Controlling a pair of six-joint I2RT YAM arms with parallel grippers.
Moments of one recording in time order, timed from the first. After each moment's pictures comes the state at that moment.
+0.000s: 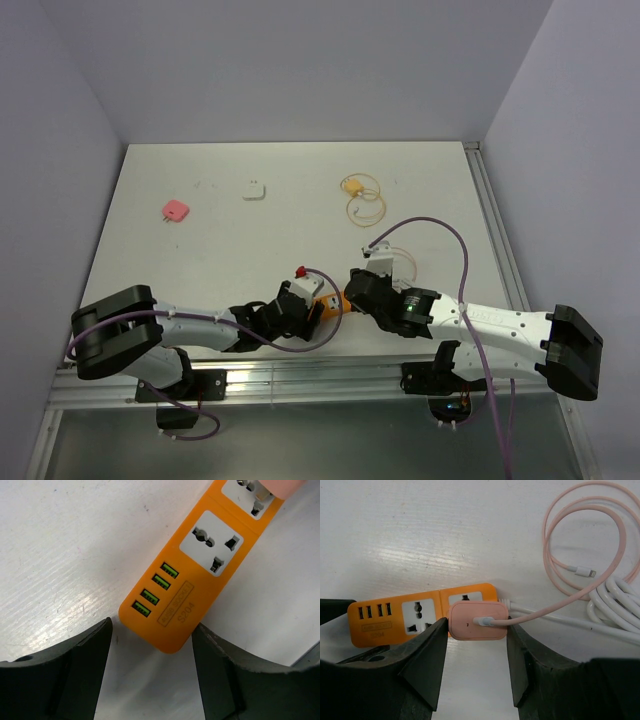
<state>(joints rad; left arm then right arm) -1.20 1.43 0.47 0.28 -0.34 -0.42 1.08 1.05 0.58 -0.45 0.65 0.78</state>
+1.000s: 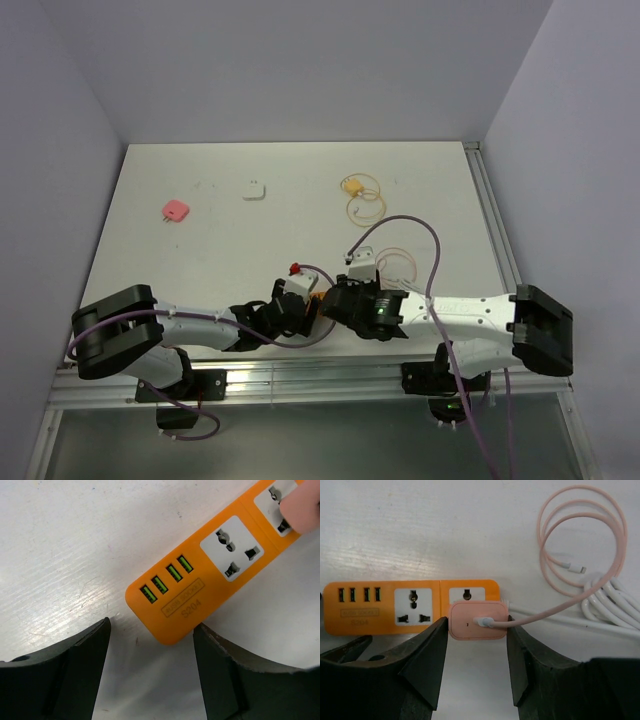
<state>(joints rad) -1.19 1.44 0.47 0.25 -0.44 -0.48 1.21 1.25 0.68 -0.54 0.81 0.88</state>
